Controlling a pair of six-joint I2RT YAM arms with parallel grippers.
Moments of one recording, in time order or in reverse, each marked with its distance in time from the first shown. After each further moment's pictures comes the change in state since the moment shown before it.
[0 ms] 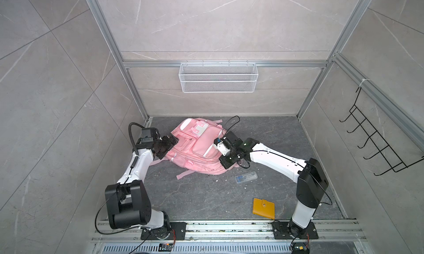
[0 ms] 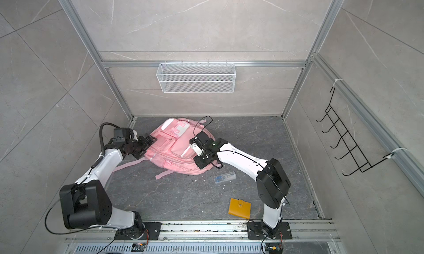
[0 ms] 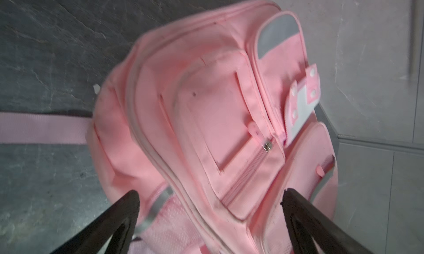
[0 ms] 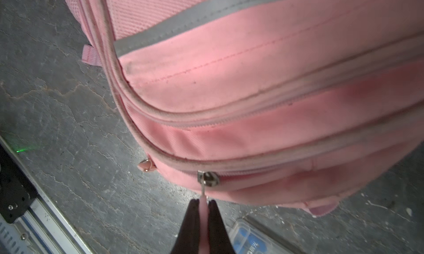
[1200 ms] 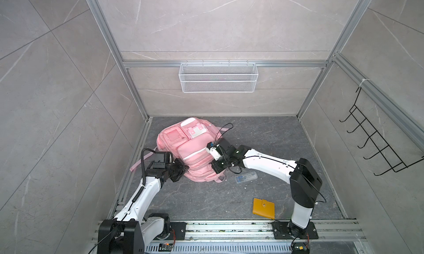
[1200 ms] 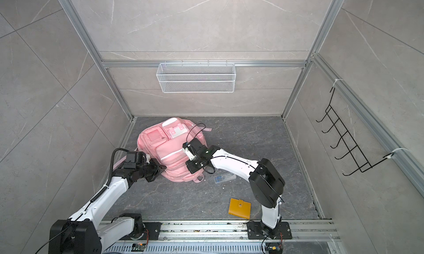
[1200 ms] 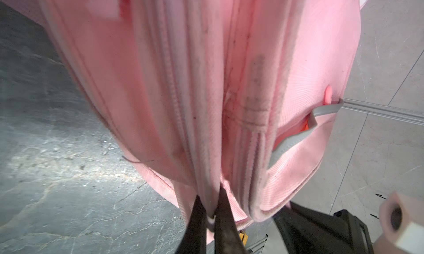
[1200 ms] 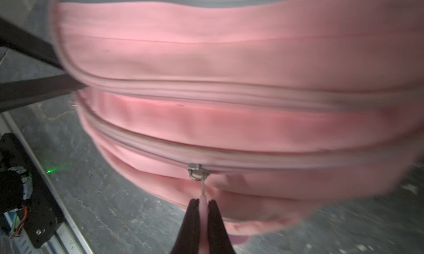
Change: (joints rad) left arm -0.155 -0.320 -0.409 0.037 0.058 -0.307; right arm 0.021 0.004 -0.093 0.183 -0.001 0.127
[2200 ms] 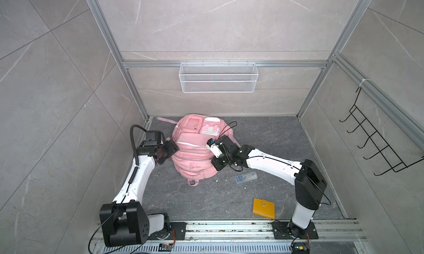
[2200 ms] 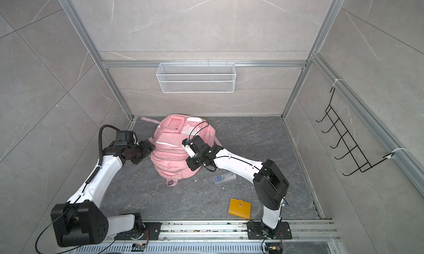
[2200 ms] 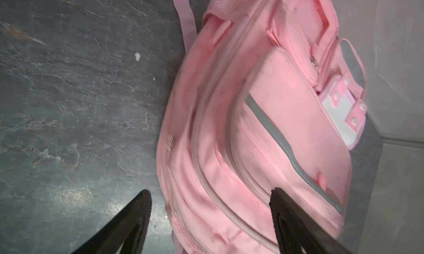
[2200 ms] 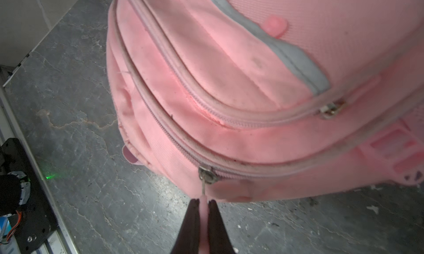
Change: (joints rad) left arm 0.051 0.160 0.399 -0.235 -0.249 0.278; right arm 0.055 -0.012 0.009 0.091 -0.011 -0.071
